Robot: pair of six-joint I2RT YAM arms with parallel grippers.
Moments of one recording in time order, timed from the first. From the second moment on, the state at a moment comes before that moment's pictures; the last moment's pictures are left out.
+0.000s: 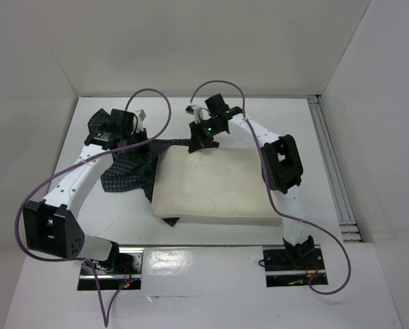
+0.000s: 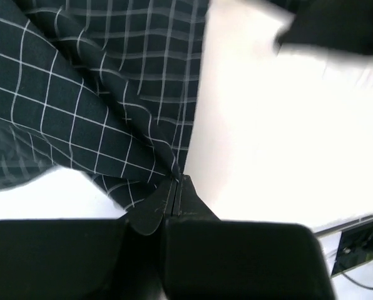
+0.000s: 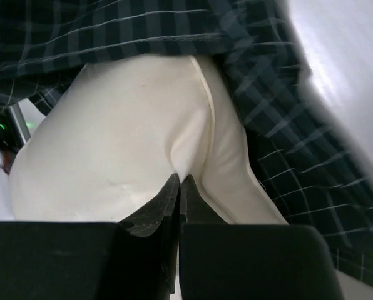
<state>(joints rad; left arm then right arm) -0.21 1.40 1.24 -0.75 0.19 -0.37 0.51 2.23 1.89 -0.63 -0.70 -0.06</state>
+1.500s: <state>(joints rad) -0.12 1.25 0.94 -0.62 0.21 -0.40 0.86 1.65 1.17 -0.26 0.20 0.11</state>
